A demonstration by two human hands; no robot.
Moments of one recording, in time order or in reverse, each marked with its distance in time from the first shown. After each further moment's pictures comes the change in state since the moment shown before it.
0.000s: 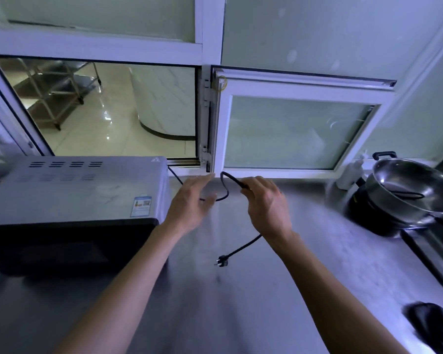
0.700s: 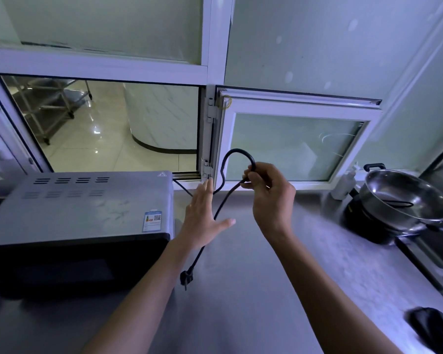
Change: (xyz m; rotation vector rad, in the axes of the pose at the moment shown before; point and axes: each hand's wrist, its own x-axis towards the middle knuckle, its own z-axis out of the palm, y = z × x) left_hand -0.001 -0.016 0.006 0.008 -0.119 -0.092; right_hand 0.035 -0.073 -0.016 0.694 0.260 0.365
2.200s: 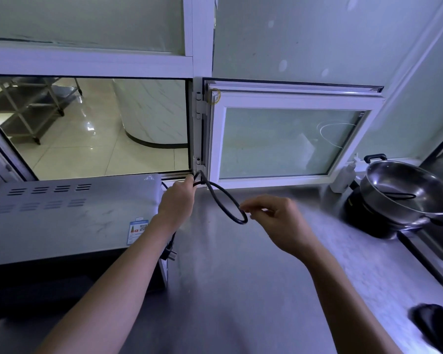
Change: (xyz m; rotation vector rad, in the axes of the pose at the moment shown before) left_hand 0.079 -0.033 -0.019 0.375 0.142 0.020; right_hand 0.011 0.034 -0.056 -0.251 -0.496 0.080
